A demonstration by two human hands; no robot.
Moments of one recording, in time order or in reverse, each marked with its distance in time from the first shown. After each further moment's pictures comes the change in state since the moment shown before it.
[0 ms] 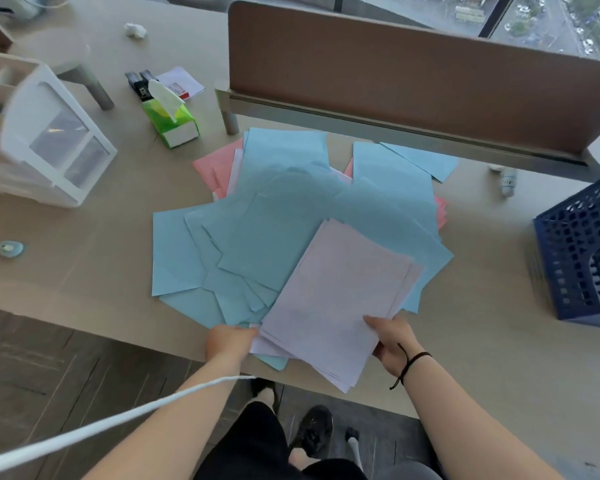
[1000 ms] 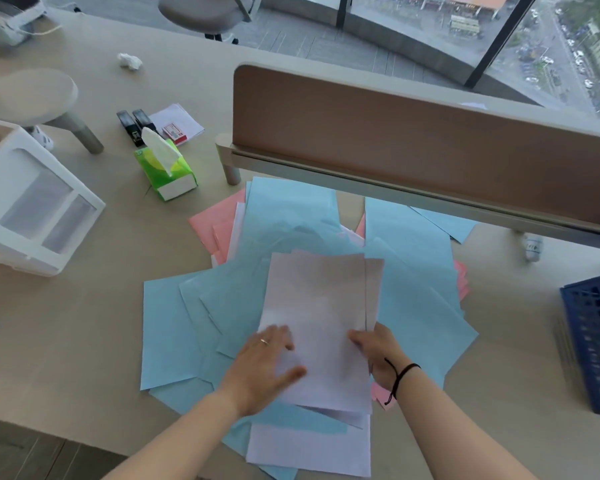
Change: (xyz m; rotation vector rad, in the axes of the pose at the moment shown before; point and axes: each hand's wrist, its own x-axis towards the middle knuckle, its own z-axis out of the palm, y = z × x) left_hand 0.061 0.112 -0.002 0.626 -0.367 0.980; right_hand 0.066 -0.107 0.099 -0.292 -0.056 -0.057
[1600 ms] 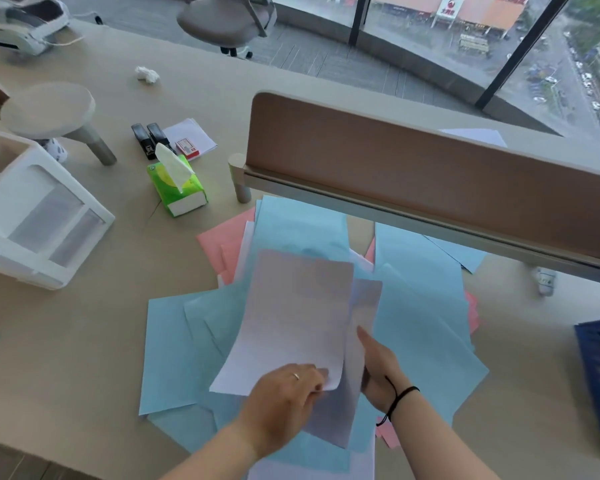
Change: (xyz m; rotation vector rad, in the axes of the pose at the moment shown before) left_hand 0.011 0.034 -0.002 0.072 0.372 0.432; right_hand 0.003 -0.032 0.018 0.219 -0.046 0.133
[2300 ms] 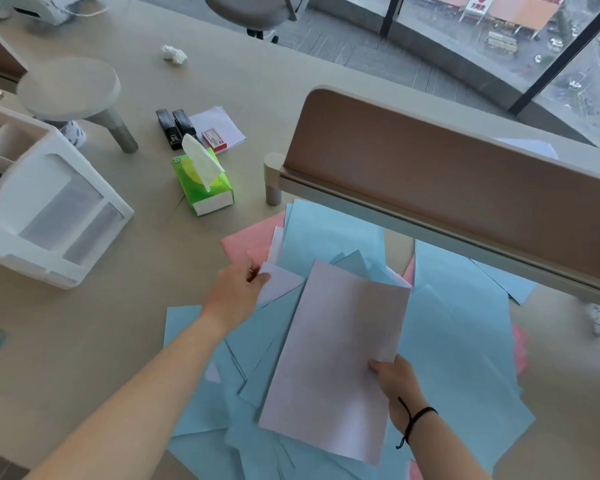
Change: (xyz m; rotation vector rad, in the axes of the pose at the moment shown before) left_hand 0.095 -0.154 -0.117 -0.132 0.140 -0.834; right_hand 0.035 -0.007 0.044 -0.288 0.201 -0.122
